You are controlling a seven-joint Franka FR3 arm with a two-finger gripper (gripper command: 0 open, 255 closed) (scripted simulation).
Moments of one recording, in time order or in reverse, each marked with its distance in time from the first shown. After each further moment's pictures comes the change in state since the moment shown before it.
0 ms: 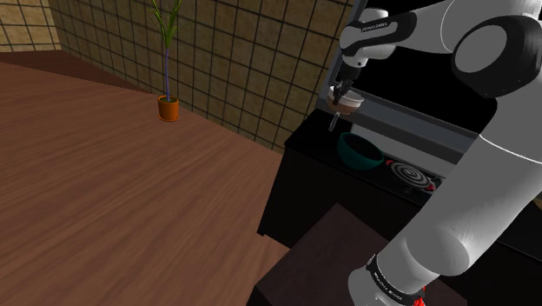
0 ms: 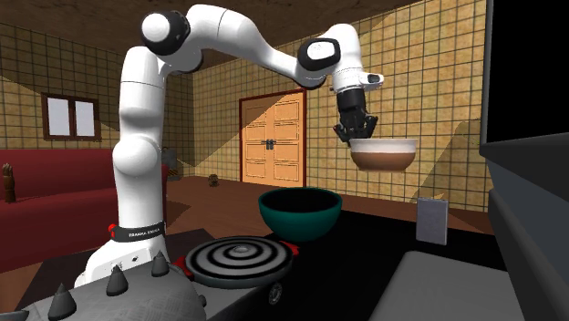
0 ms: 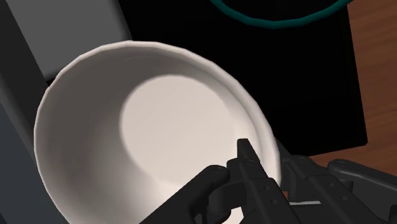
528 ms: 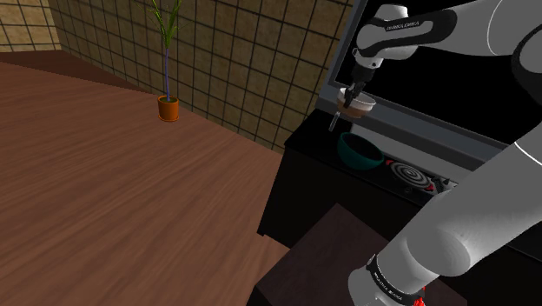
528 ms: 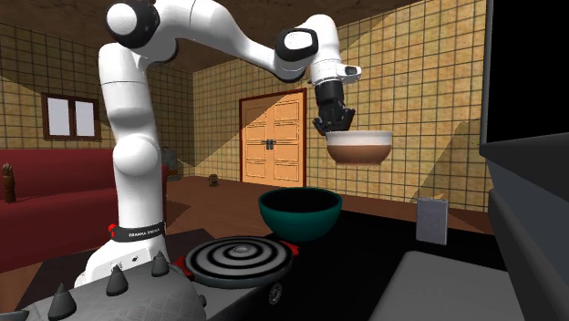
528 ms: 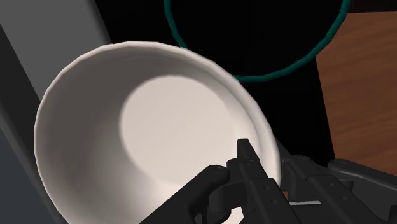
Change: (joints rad) arm 0.011 -0.226 0.013 -0.192 -0.118 -0.016 0.062
